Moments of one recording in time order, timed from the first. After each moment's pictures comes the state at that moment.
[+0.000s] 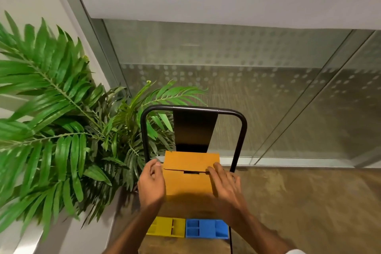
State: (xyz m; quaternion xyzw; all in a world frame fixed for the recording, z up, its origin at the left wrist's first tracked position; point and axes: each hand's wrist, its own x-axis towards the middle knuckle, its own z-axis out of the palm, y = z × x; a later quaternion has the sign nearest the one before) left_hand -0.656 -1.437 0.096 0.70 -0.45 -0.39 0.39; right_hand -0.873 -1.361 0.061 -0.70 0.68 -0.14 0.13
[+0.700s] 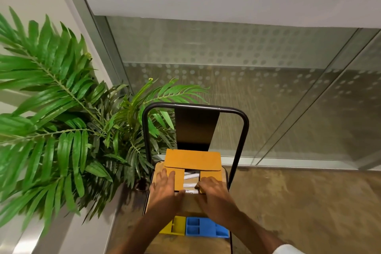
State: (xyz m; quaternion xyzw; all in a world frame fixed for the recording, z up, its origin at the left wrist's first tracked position) left_hand -0.661 -1.418 0.068 0.63 -0.71 -0.30 0.00; right_hand -0.848 -1.367 0.050 -0.73 0.64 -0.14 0.19
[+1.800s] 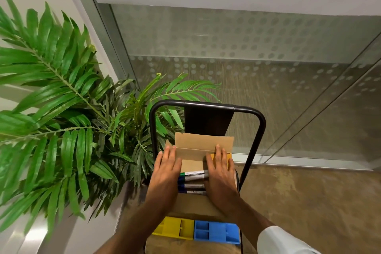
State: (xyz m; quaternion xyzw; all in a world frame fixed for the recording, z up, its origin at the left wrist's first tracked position) left_hand -0.641 -1.460 0.058 0.51 -0.85 -0.07 0.11; right_hand -0.833 -1.434 0.031 -0.67 0.74 0.00 0.08
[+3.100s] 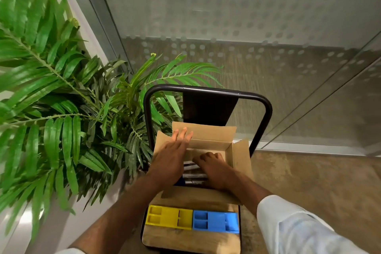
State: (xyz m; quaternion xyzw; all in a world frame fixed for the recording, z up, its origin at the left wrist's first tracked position) left_hand -0.654 -1.498 0.076 0.46 -0.86 -0.23 0.07; right_hand -0.852 -1.459 0.012 -0.81 0.55 0.08 0.20
